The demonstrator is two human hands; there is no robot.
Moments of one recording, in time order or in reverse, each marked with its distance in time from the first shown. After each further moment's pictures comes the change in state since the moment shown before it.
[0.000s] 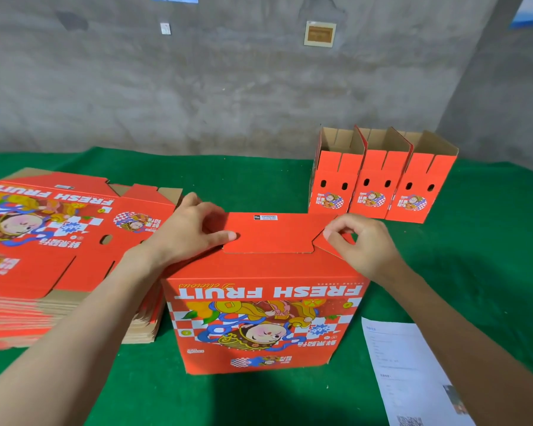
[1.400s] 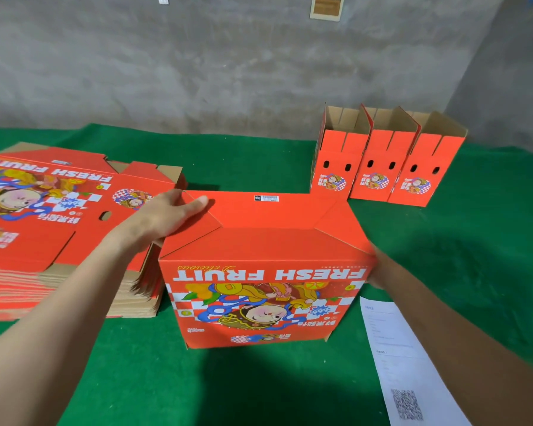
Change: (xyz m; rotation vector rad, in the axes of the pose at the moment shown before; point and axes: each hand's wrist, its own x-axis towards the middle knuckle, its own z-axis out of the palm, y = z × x) left_hand -0.018 -0.016 -0.009 -0.287 -0.006 -0.399; right_hand -0.021 0.059 0.029 0.636 -0.215 0.987
